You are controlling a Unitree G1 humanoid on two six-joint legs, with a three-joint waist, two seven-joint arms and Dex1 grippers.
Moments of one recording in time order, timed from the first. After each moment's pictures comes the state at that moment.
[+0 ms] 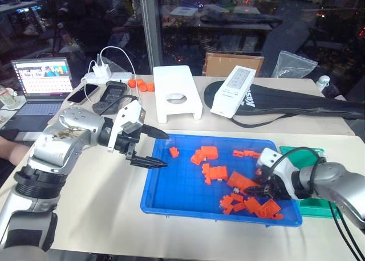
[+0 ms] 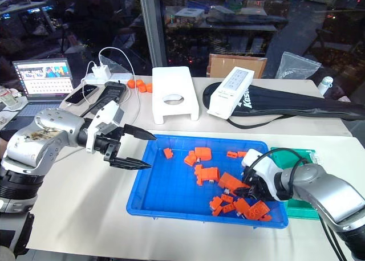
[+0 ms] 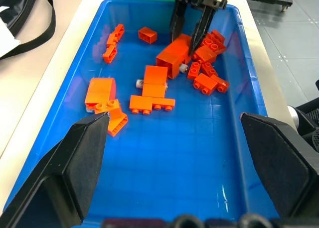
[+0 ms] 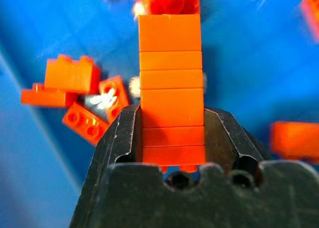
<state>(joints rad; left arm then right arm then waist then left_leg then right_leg) -0.71 0.83 -0.16 -0.13 -0.49 0.61 -1.40 -0.27 -1.11 0.06 -0.49 0.55 1.03 0.81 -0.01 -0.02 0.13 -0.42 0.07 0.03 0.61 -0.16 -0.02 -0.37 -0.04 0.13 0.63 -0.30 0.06</state>
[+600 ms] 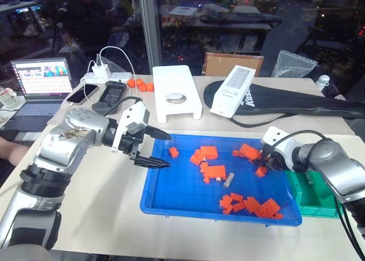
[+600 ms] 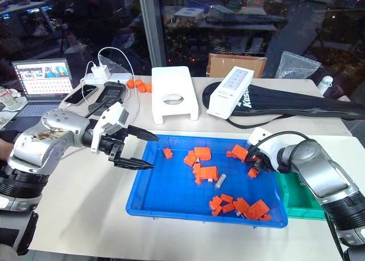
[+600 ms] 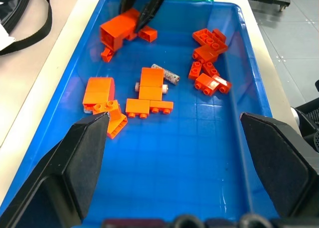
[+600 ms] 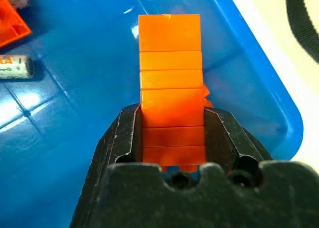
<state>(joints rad) -0.72 0.83 -0.17 -0.13 -0.48 0.63 -1.39 -0.45 -1.02 0.23 -0.14 0.20 0.74 0.80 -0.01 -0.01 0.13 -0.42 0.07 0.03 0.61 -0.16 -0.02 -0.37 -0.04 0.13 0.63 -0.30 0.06</state>
